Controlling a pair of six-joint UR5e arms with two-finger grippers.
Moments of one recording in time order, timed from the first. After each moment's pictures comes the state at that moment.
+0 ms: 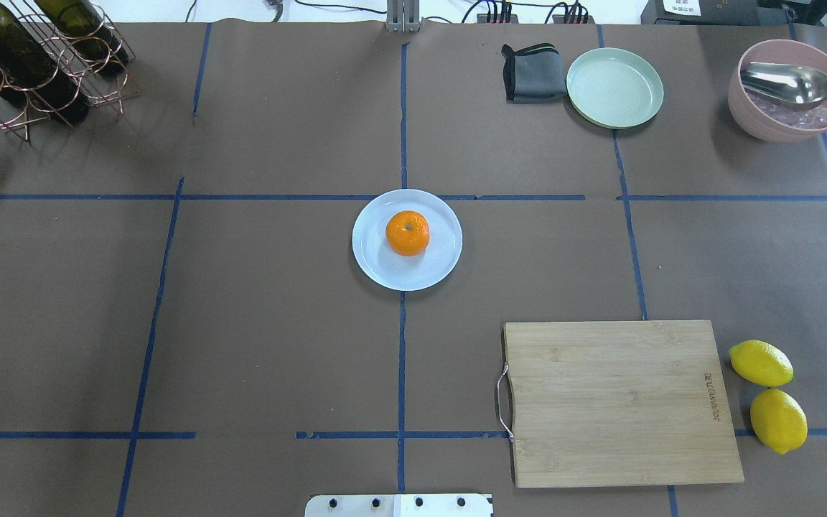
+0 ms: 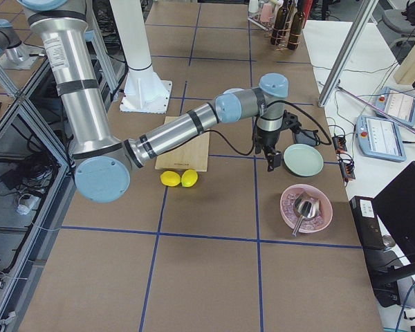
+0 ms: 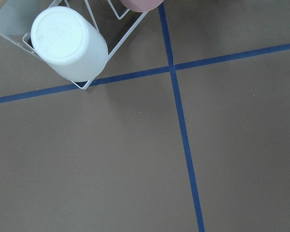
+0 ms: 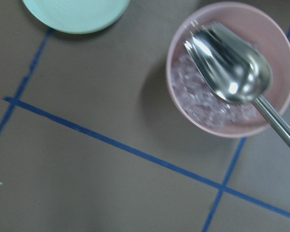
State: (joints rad) left arm -1.65 -1.47 -1.71 -1.54 -2.37 0.22; right arm 1.37 -1.39 1.83 -1.77 2.16 -0.07
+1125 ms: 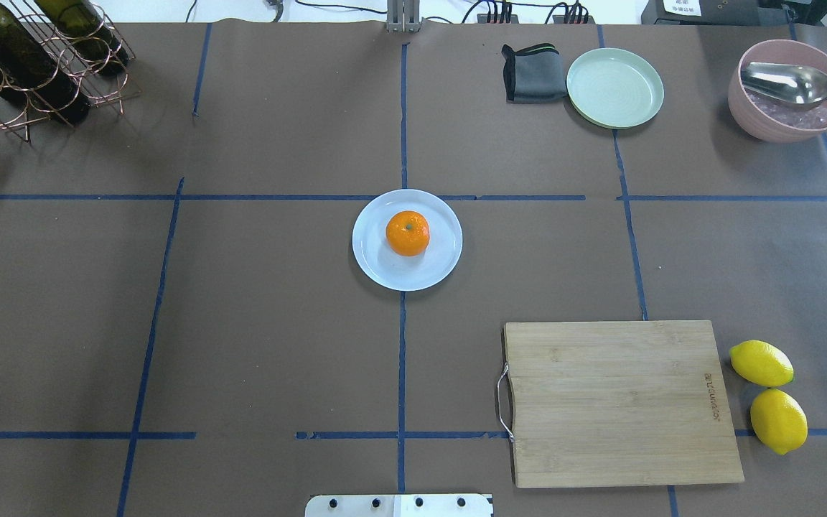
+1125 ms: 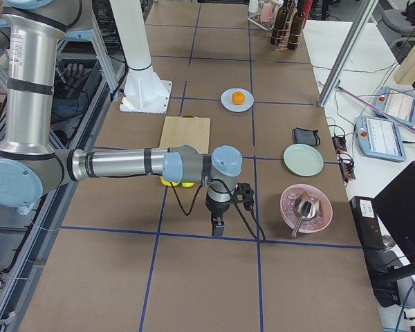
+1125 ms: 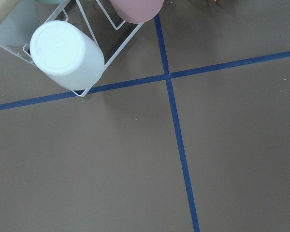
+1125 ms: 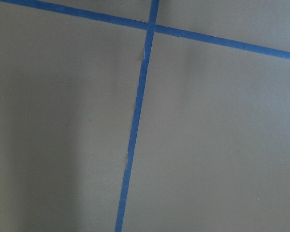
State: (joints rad) left arm -1.65 -1.47 -1.73 -1.54 -2.36 0.23; right arm 1.47 -1.73 1.81 -1.68 2.20 -0.08
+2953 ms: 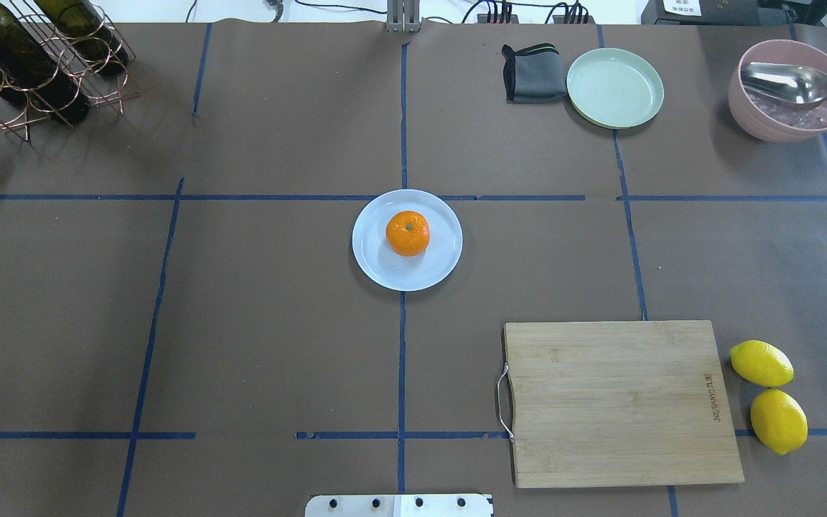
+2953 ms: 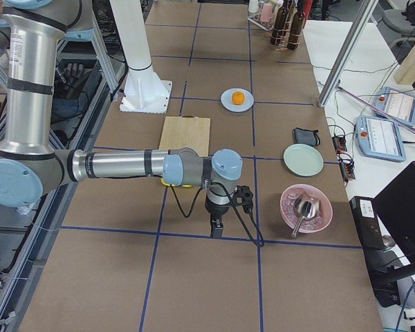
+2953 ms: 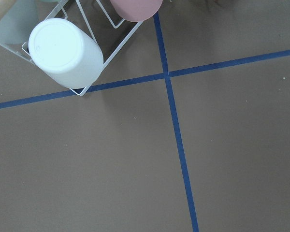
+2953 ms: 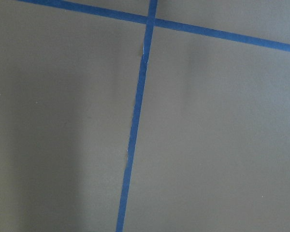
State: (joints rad) left arm -1.65 -1.46 -1.73 -1.54 -2.36 0.23; right arm 1.47 -1.73 1.80 -1.68 2.21 -0.08
